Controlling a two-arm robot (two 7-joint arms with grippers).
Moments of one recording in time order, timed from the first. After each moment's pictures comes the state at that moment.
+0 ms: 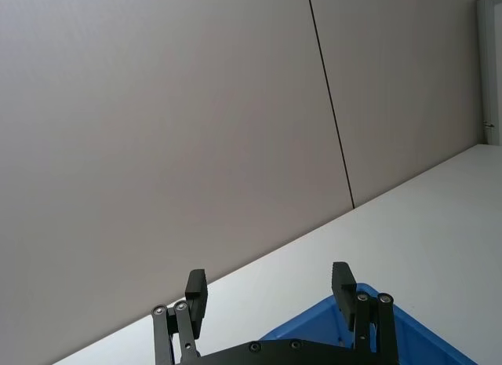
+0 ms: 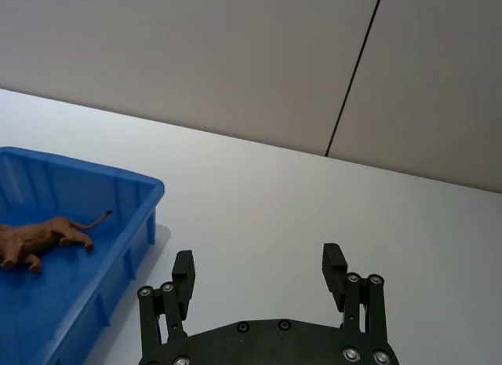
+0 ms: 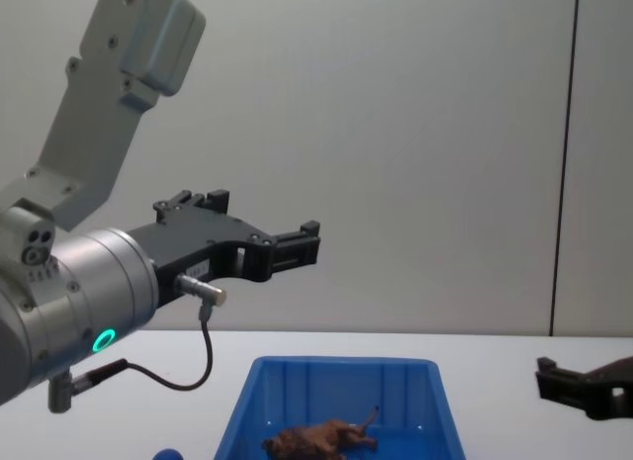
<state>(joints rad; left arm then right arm) -0.24 0.38 0.45 -1.63 -0.20 0.01 -0.01 -0.01 0.13 -0.24 -1.64 -0.02 0.22 -0.10</state>
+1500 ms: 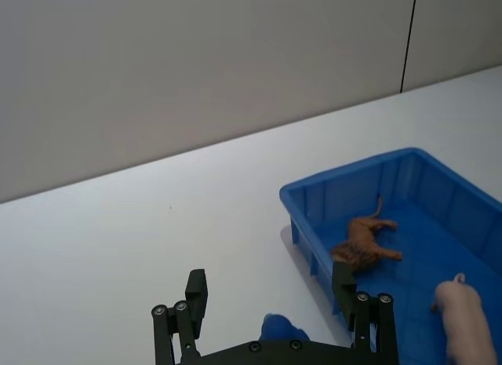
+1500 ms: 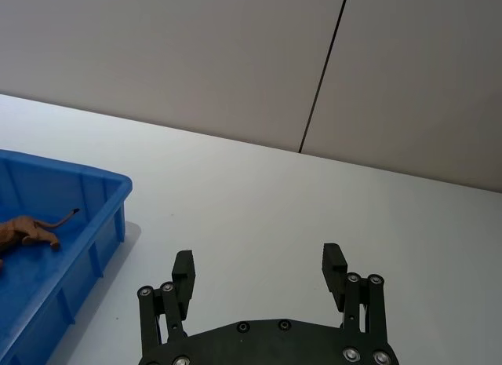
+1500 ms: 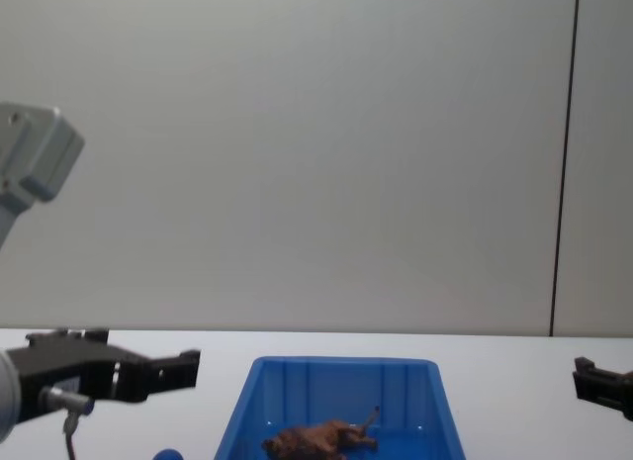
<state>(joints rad) -0.11 0.49 0.37 -1.69 -0.42 0.26 0.07 -0.03 0.15 -0.22 -1.67 -0.02 0.22 -0.15</state>
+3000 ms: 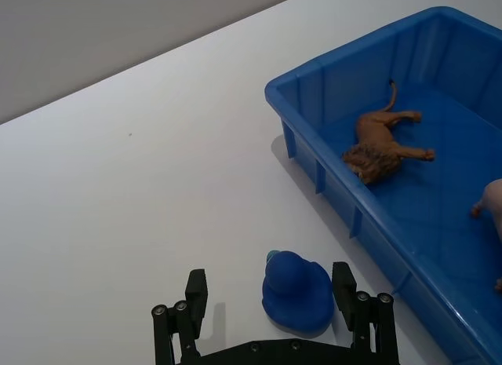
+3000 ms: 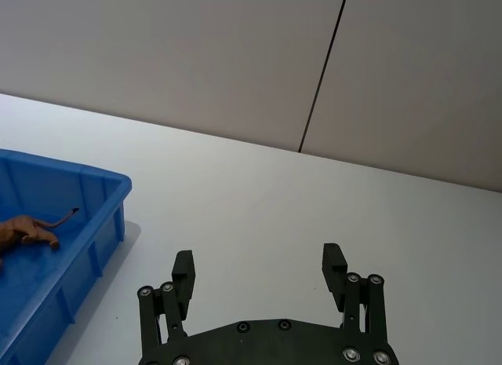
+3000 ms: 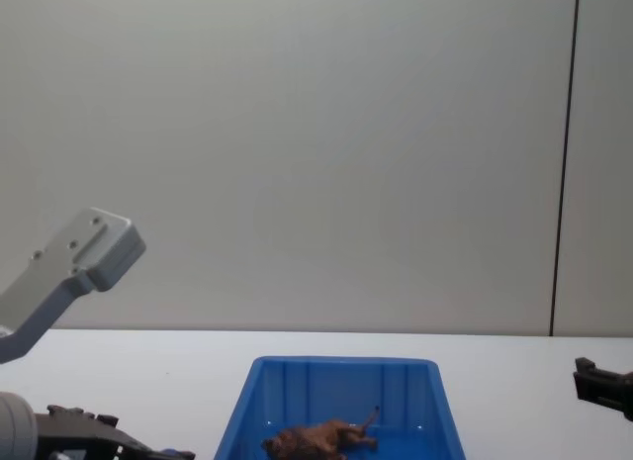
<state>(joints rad) -0.25 0.44 0.38 -1.47 -0.26 0.47 -0.16 -0.03 0.15 -0.22 -1.67 -0.02 0.22 -0.15</state>
